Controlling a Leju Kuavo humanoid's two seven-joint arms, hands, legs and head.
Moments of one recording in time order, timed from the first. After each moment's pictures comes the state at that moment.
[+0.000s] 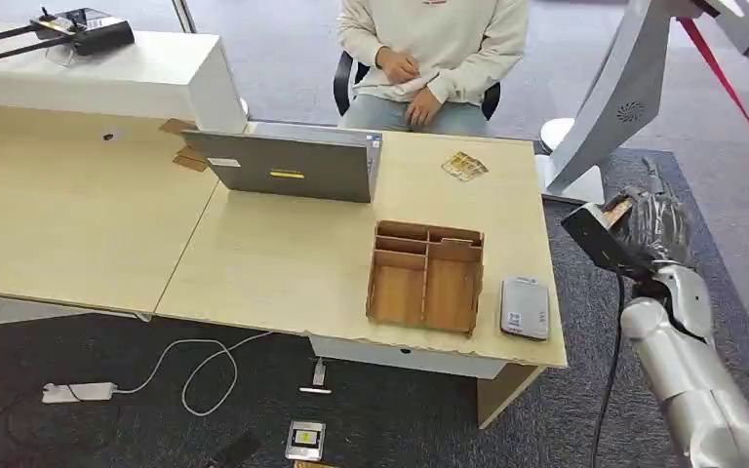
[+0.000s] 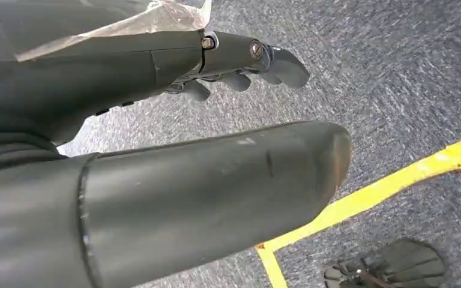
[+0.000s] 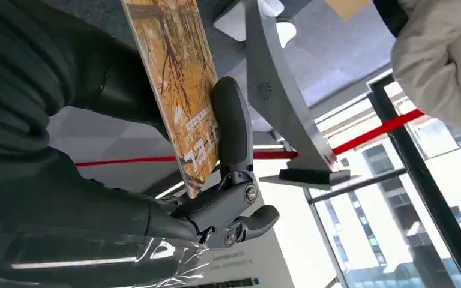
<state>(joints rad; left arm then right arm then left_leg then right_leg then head) -0.24 0.01 -0.07 -0.22 -0.52 0.17 0.22 -0.75 -0.27 0.40 -0.72 0.73 -0.35 -0.18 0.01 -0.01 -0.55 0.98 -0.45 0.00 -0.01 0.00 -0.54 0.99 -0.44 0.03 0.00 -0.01</state>
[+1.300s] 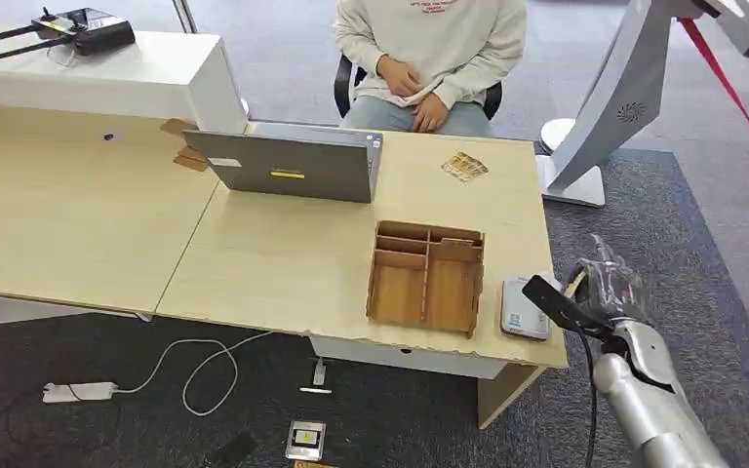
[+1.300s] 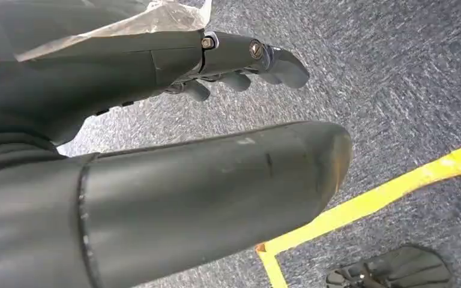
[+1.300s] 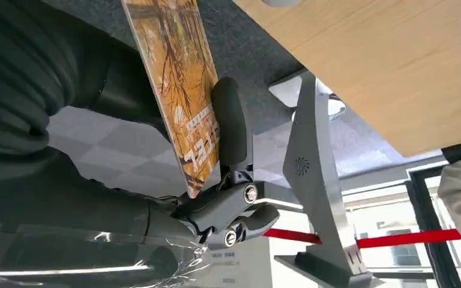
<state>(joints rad) -0.23 0.02 -0.07 -0.22 -0.53 0.17 0.21 -0.62 -0.23 0.41 -0.66 0.87 -0.28 -0.12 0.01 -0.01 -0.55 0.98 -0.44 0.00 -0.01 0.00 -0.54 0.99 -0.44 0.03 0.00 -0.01</state>
